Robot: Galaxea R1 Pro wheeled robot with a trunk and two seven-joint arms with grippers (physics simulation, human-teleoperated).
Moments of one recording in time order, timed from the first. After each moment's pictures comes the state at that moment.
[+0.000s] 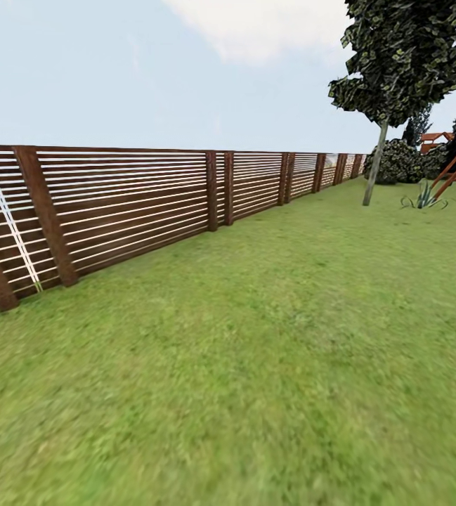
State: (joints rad) left arm 0.01 0.07 0.01 -0.04 0.00 0.01 0.00; right arm -0.06 -0.10 0.01 0.01 0.00 0.01 -0.01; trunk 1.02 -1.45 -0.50
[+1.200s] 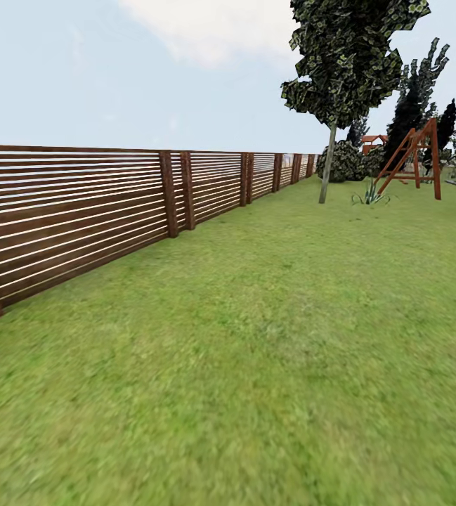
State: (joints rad) left arm 0.01 0.07 0.00 -0.03 0.00 0.01 0.00; right arm -0.06 -0.10 0.01 0.01 0.00 0.00 -0.01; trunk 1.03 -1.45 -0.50
